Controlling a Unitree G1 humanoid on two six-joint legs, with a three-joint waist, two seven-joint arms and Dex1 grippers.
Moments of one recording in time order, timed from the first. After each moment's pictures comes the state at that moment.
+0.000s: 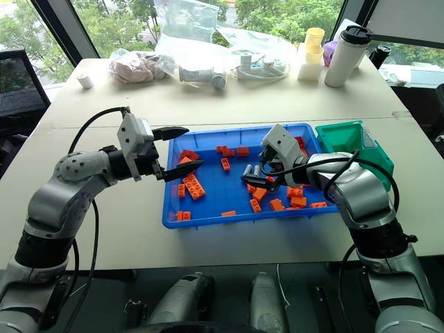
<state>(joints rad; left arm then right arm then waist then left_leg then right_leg) -0.43 0.61 -0.04 -0.34 -0.44 0.48 -0.79 -0.58 -0.69 0.18 -0.24 0.31 0.94 0.79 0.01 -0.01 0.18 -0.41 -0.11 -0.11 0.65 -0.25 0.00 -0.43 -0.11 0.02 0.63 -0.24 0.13</state>
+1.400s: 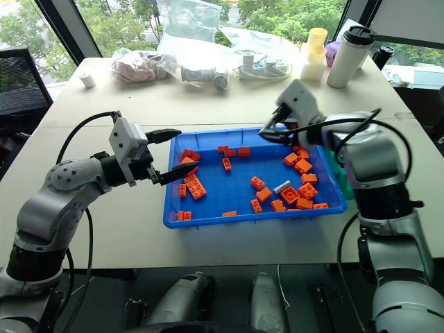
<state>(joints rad) -0.38 0.61 0.00 -0.43 -0.44 0.53 -0.74 -0.80 -0.81 0.00 0.00 0.19 0.85 0.84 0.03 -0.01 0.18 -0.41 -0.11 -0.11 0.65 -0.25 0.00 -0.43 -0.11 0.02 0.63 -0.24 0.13</state>
